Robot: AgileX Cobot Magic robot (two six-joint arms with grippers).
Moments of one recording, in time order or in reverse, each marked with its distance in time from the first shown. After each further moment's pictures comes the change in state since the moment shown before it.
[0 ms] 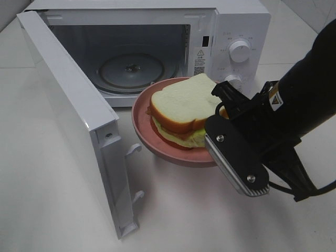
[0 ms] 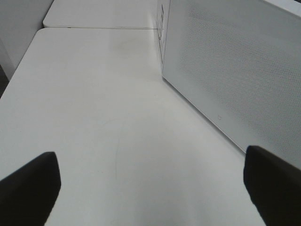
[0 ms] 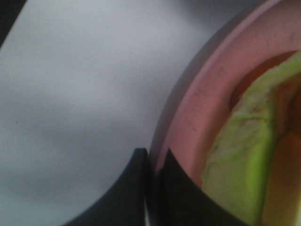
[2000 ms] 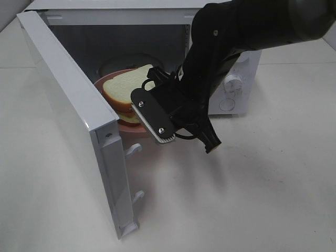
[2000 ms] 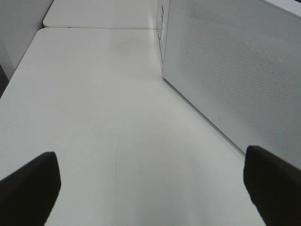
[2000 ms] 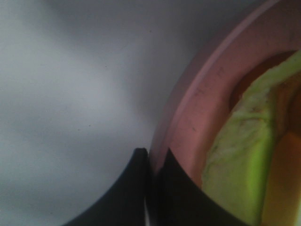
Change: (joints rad) left arm 0.000 0.000 0.000 0.000 0.000 0.000; right arm 0.016 0.484 -0.479 0.056 -0.006 -0.094
